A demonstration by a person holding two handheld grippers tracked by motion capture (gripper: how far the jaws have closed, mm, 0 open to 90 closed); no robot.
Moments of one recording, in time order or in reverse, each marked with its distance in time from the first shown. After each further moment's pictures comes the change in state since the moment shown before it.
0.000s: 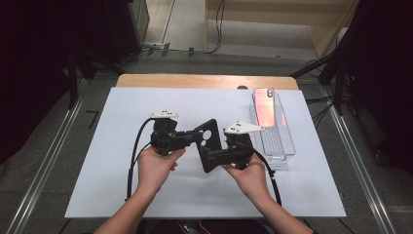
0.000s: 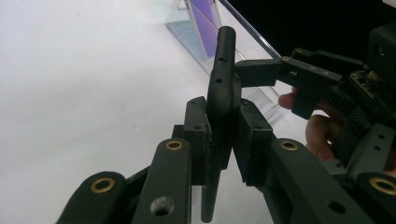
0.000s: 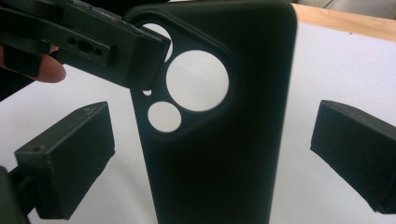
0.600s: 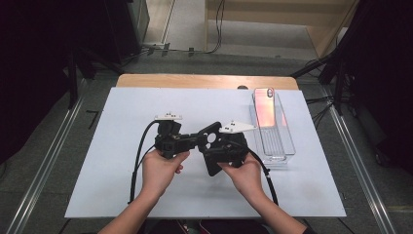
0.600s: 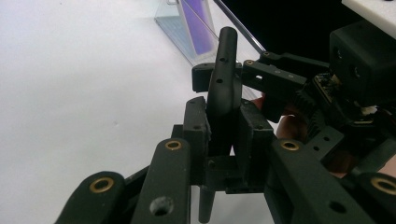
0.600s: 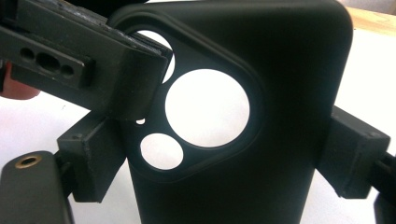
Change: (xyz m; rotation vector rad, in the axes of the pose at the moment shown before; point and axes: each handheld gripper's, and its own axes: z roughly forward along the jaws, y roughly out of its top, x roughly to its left) left arm -0.007 -0.004 0.006 0.001 -0.034 -0.036; right arm 0.001 0.000 0.014 0.025 -0.016 -0.017
